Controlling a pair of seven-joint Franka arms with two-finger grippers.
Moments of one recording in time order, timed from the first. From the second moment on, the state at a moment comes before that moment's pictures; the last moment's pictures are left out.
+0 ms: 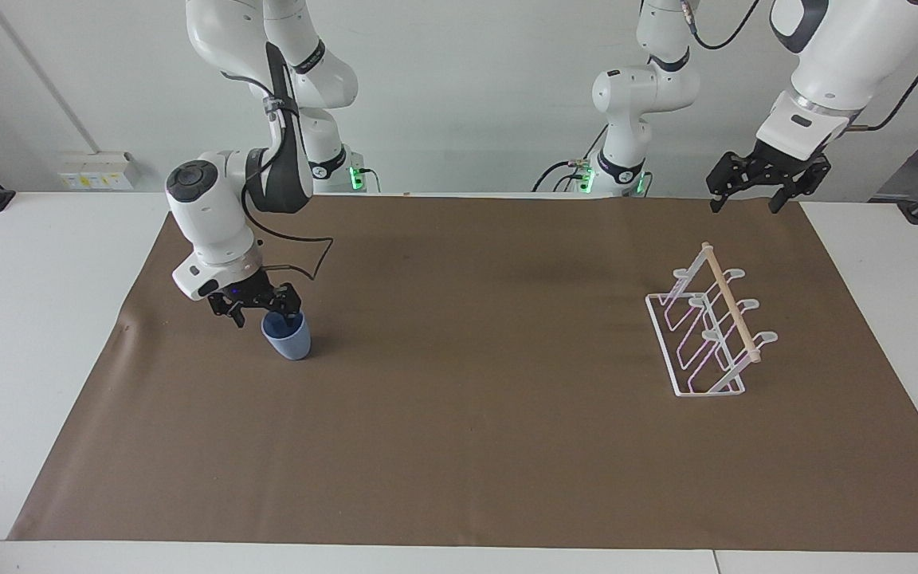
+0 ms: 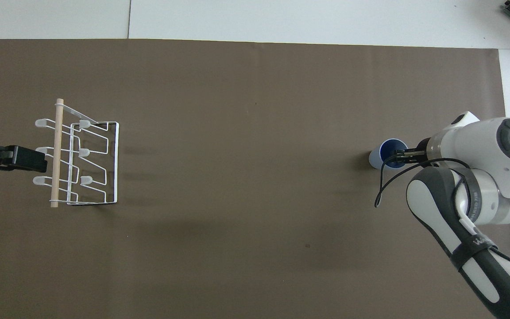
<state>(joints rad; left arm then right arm) 0.07 -0.12 -0.15 -1.71 -0.01 1.57 0.00 -0.08 0.11 0.07 -2.15 0.00 2.34 -0.01</state>
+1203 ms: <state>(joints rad) 0.07 -0.12 -0.15 -1.71 -0.01 1.58 -0.03 -0.08 0.11 0.07 -2.15 0.00 2.34 -0.01</state>
